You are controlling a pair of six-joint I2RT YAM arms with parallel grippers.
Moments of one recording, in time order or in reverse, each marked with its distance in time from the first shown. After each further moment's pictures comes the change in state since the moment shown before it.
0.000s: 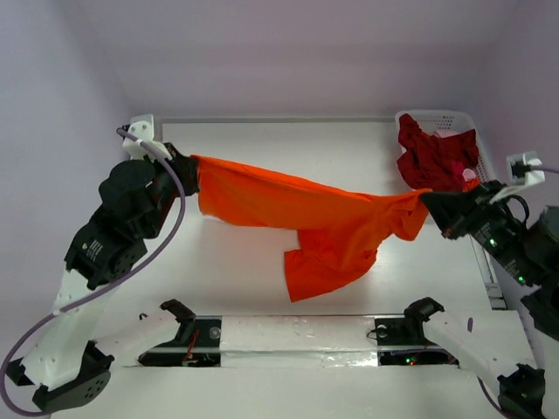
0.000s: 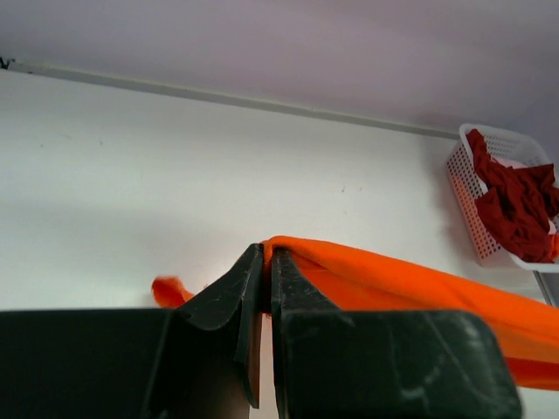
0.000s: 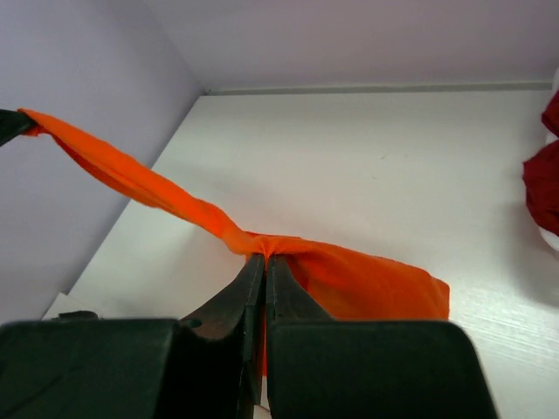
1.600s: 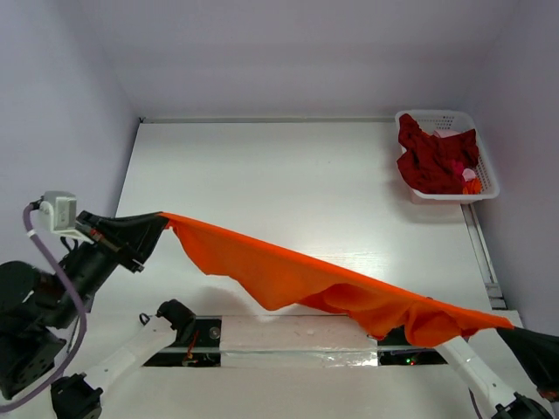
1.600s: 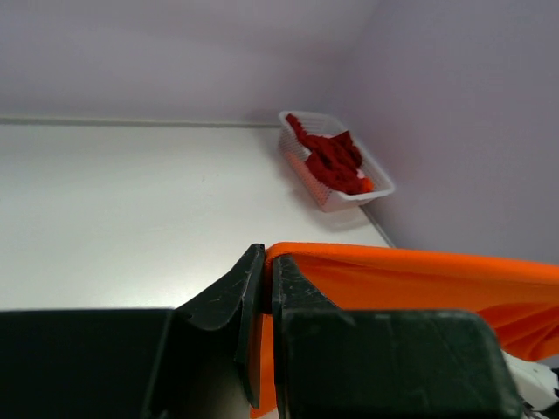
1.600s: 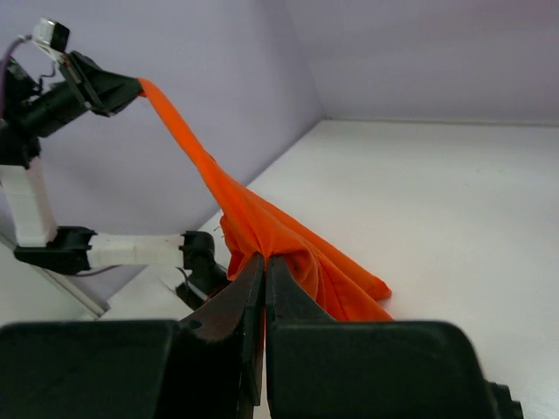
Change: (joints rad) left arm -0.002 -0.353 0.076 -0.212 0.357 -0.055; right arm 0.000 -0.411 0.317 -0.462 -0.186 0.064
